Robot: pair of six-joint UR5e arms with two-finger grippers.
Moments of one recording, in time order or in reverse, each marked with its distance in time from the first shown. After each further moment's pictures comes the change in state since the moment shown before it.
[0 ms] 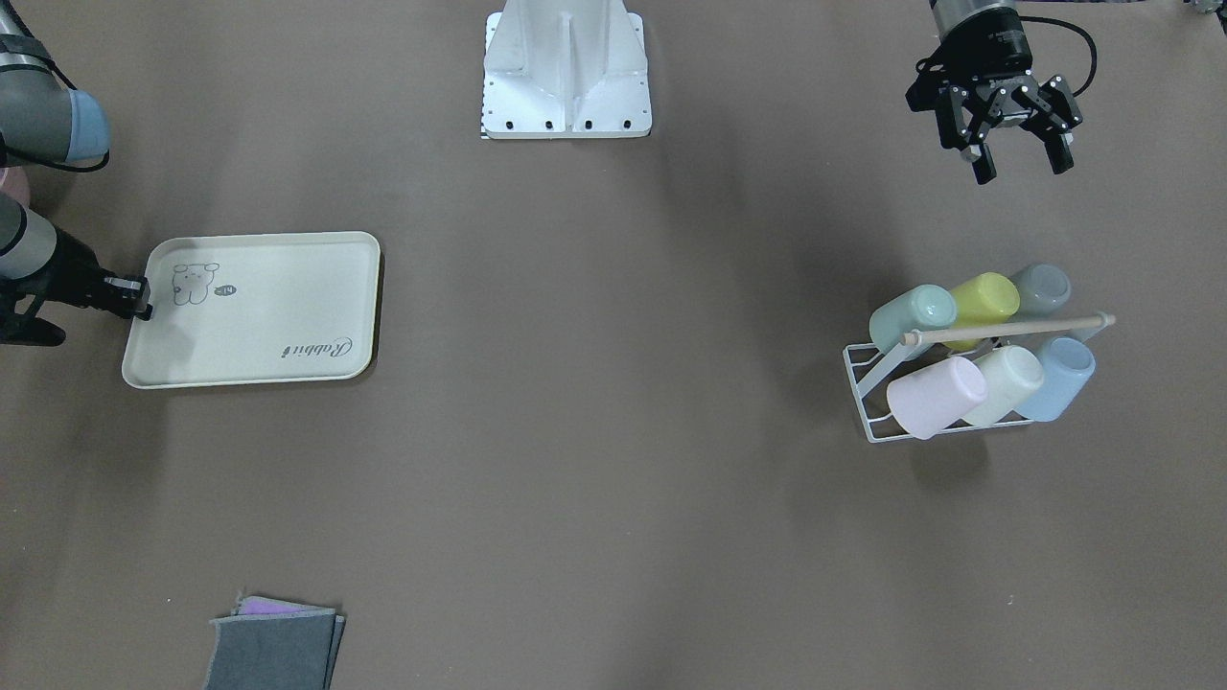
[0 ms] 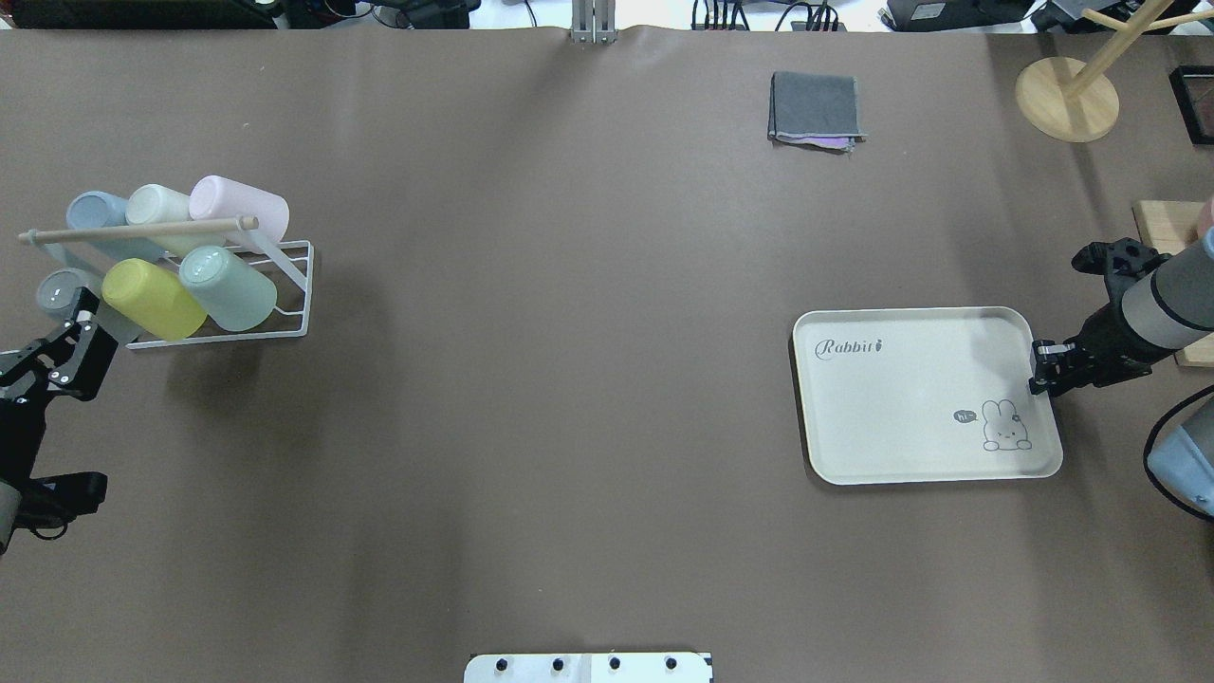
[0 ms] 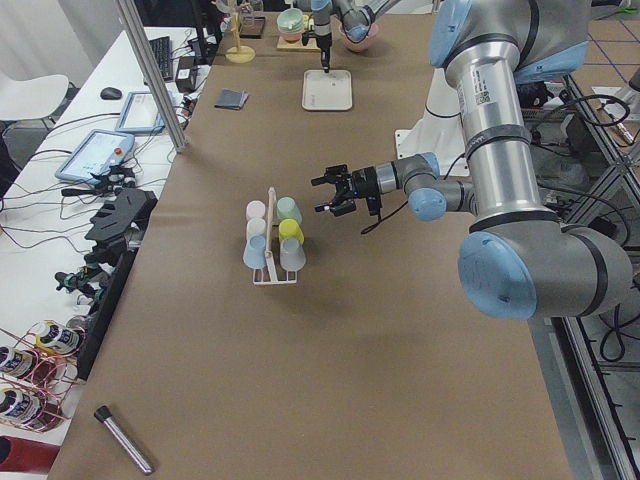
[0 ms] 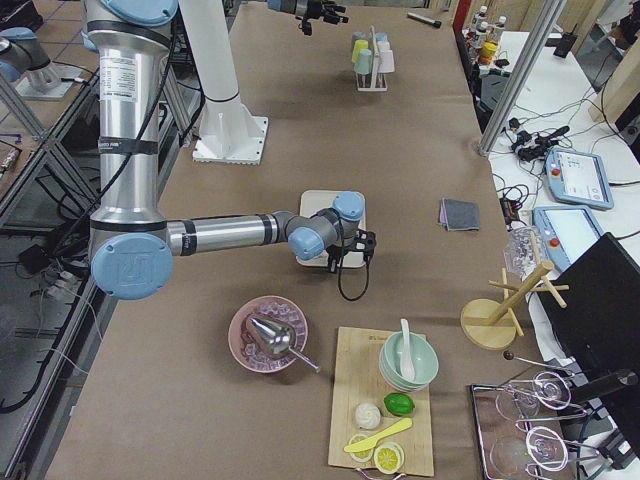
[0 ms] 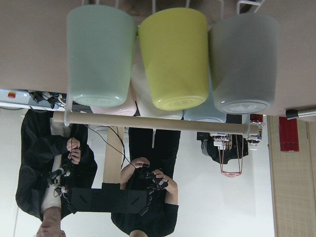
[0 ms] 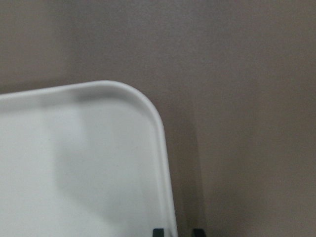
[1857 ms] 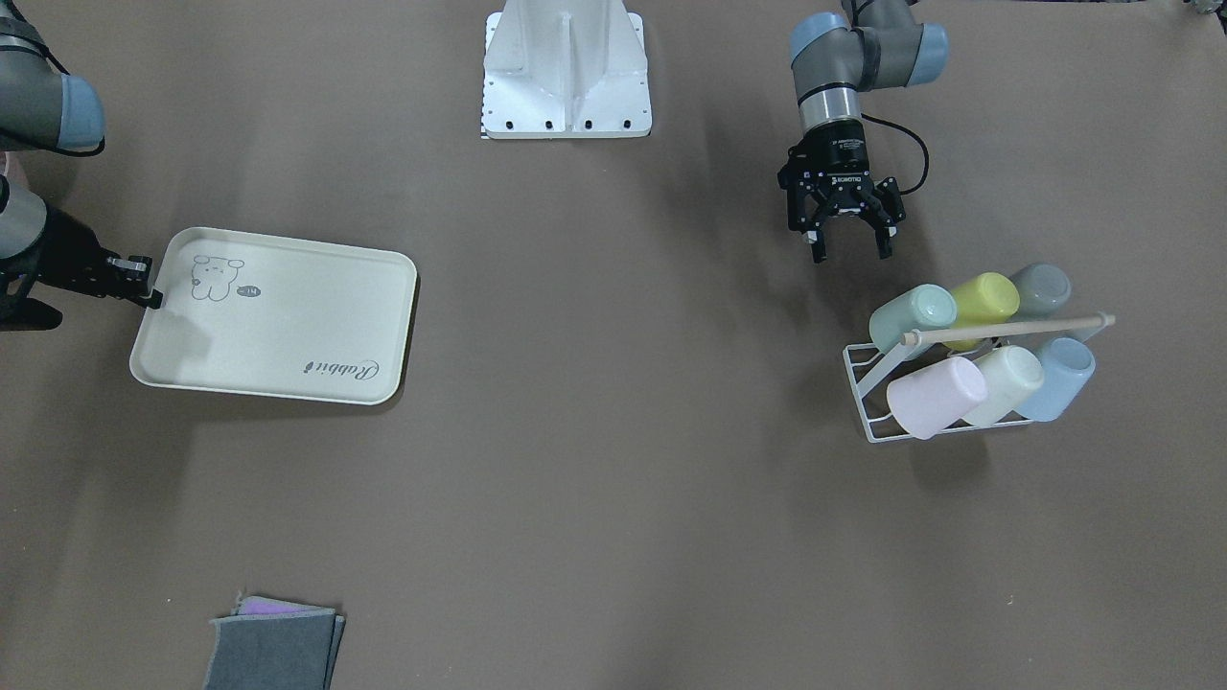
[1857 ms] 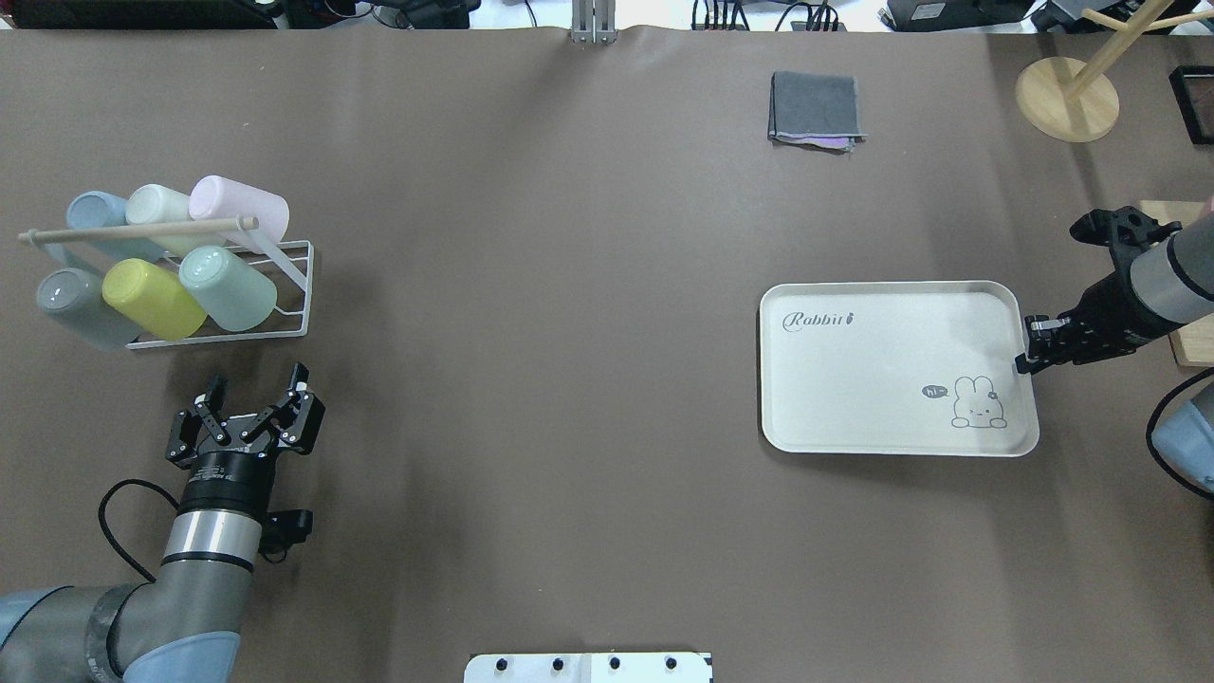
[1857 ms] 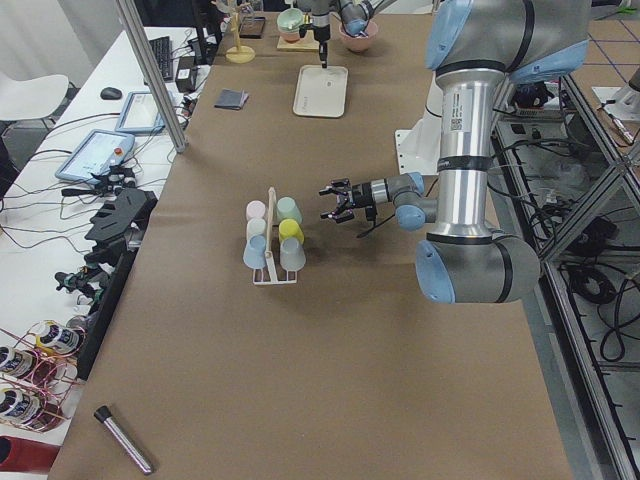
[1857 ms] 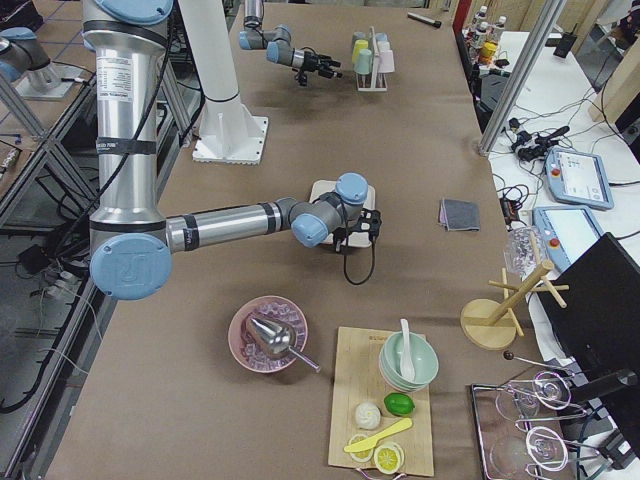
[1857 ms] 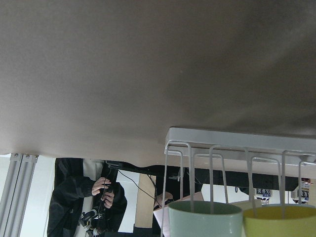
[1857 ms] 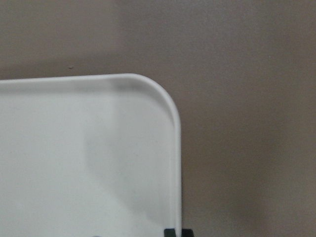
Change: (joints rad) left arm 0.066 -0.415 0.422 -0.086 0.008 -0.090; right arm 0.056 0.025 0.087 0.006 0.111 0.008
